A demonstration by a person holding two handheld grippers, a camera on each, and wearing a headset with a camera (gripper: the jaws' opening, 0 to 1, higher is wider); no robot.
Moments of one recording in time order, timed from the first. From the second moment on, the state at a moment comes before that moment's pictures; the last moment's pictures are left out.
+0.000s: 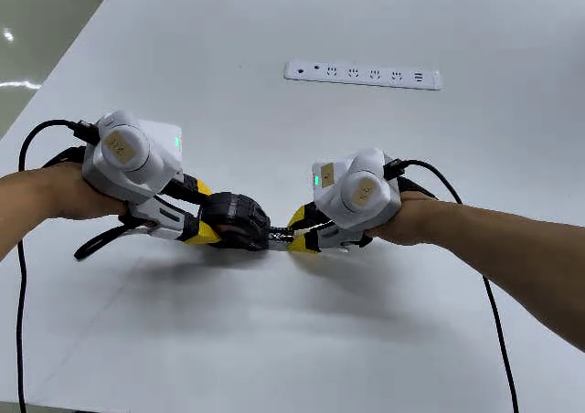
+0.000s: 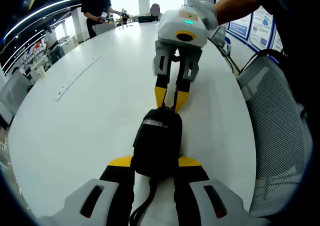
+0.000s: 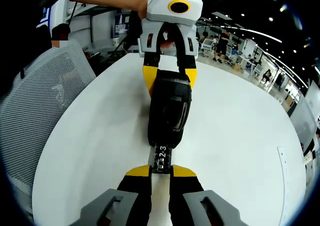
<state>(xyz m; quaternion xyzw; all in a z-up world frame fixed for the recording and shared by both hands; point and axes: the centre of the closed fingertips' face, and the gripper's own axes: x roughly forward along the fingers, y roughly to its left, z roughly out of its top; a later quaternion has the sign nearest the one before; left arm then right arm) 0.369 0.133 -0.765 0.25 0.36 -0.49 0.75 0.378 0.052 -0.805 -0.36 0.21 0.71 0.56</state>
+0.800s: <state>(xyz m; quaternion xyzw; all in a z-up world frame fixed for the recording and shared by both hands) 0.367 0.133 -0.765 0.25 0.36 -0.49 0.75 0.381 0.034 -0.805 -0.36 0.22 0.70 0.57</state>
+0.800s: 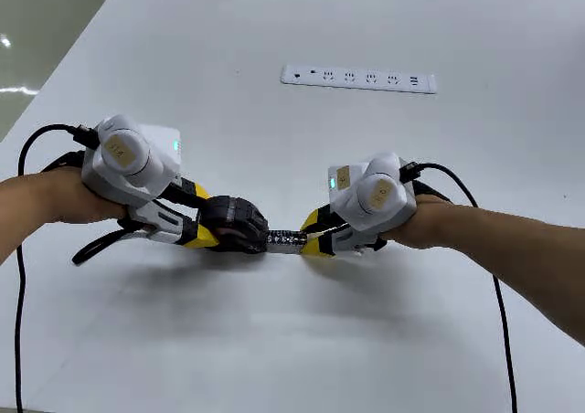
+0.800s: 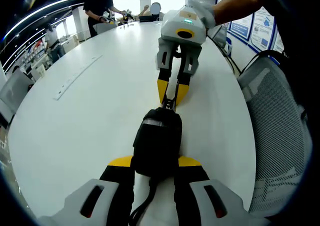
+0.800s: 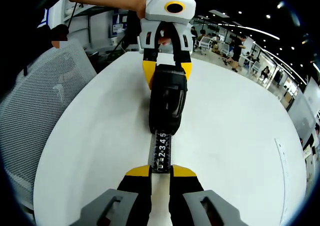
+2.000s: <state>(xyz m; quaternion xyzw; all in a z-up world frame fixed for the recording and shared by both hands) 0.368 0.134 -0.766 0.25 0.36 -0.48 0.75 0.389 -0.007 -0.804 -0.37 0.24 0.69 0.58</state>
